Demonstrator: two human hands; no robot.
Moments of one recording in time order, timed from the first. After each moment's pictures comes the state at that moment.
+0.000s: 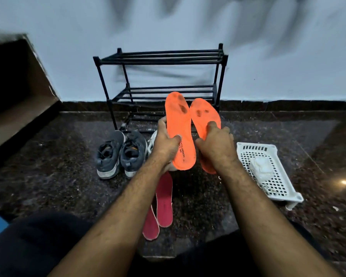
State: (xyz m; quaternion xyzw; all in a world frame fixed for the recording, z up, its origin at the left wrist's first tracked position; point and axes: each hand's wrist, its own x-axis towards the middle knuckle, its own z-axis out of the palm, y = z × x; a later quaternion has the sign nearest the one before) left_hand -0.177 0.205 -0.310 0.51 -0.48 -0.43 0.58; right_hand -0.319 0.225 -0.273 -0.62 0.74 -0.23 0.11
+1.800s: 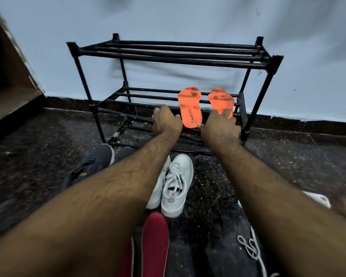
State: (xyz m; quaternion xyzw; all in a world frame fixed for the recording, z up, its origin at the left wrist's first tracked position) left_hand -0.160 -0.070 -0.313 0.77 -0.47 -0.14 0.41; right_hand -0.291 -0.048 -0.299 -0.67 0.73 -0.12 0.01
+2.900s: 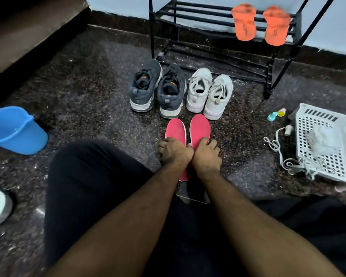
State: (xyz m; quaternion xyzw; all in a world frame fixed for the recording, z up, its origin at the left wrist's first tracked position) left_hand -0.105 0.283 -0.482 0.88 -0.34 -0.29 0.15; right_hand -0.188 0.283 -0.492 -0.68 0.72 -0.02 0.14
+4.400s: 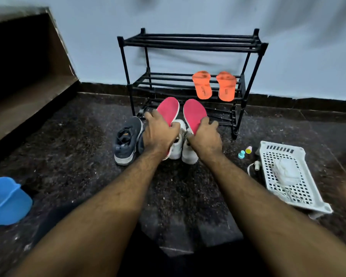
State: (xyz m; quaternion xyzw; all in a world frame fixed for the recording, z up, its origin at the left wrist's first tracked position) left_hand -0.100 0.194 -0.298 0.78 -0.52 -0.04 0.34; right_hand -0.227 0.180 -0.312 -0.65 0.71 -0.24 0.14
